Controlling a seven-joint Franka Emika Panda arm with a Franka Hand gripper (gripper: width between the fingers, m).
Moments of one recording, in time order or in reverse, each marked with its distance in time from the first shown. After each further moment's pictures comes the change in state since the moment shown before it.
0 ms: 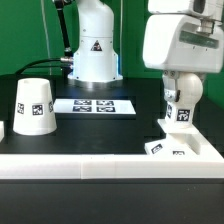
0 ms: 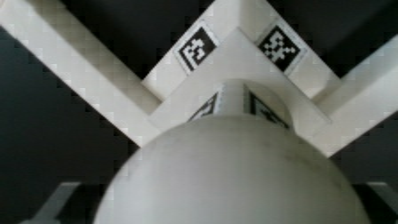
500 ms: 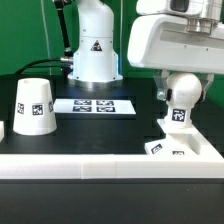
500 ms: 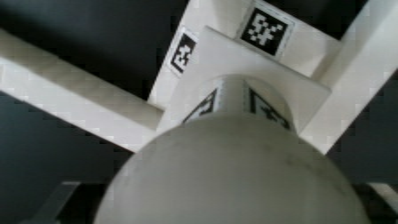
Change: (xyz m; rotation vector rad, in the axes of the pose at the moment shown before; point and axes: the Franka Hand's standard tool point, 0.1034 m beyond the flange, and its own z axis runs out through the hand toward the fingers) arm -0.002 0.004 0.001 -0.001 0.002 0.289
